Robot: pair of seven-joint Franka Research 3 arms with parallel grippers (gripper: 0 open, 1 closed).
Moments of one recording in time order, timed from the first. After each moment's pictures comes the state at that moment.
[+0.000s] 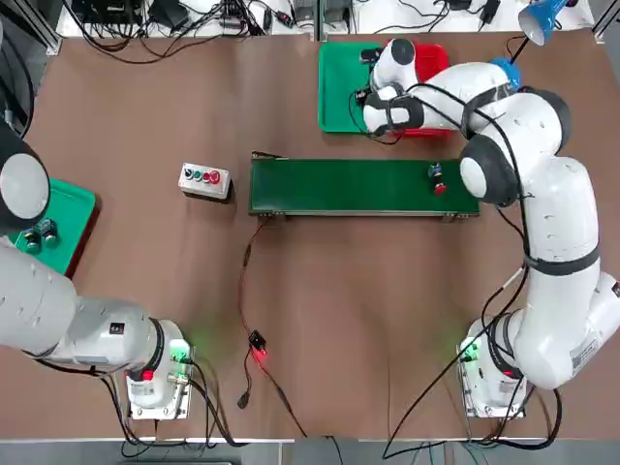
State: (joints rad) left arm -0.05 0.07 0.04 -1.56 -0.01 1.66 0.09; right arm 0.56 0.83 -0.11 -1.58 0.11 2.72 0.26
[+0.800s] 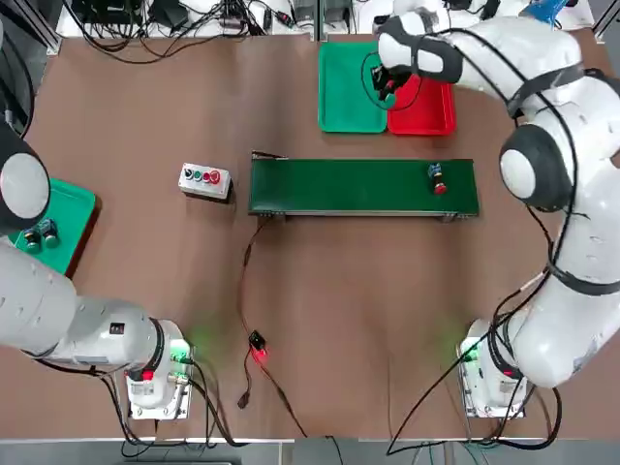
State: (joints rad) left arm -0.05 0.07 0.04 -1.56 -0.01 1.66 0.09; right arm 0.53 0.50 -0.12 -1.63 0.11 2.14 0.26
